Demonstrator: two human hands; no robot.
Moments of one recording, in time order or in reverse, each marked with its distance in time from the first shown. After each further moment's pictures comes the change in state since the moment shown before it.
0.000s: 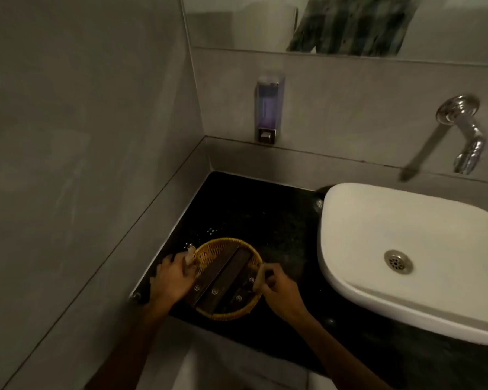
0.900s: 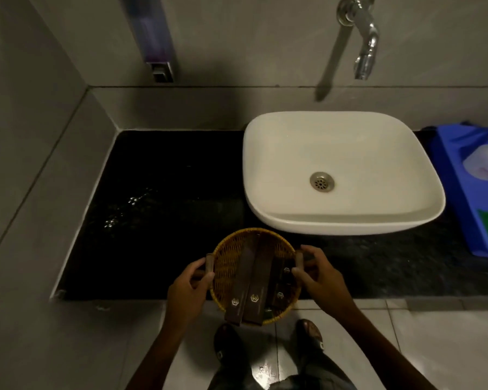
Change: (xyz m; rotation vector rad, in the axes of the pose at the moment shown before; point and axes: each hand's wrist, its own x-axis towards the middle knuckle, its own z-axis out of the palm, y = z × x) left_hand -0.120 0.090 0.110 -0.453 -0.259 0.114; right_hand -0.151 0.102 -0.117 0.080 0.304 0.259
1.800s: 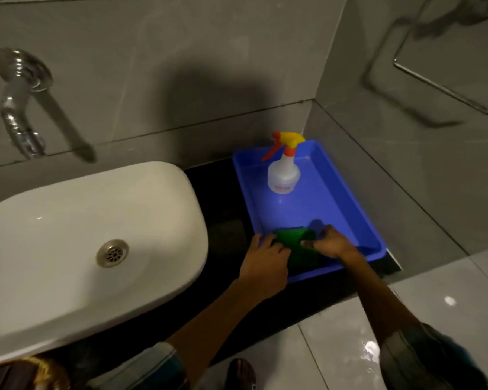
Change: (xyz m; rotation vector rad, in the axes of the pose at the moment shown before) left_hand -0.017 0.348 0.496 0.977 -0.502 1.097; right_hand 0.087 0.217 -0.468 -0.254 0.238 0.623
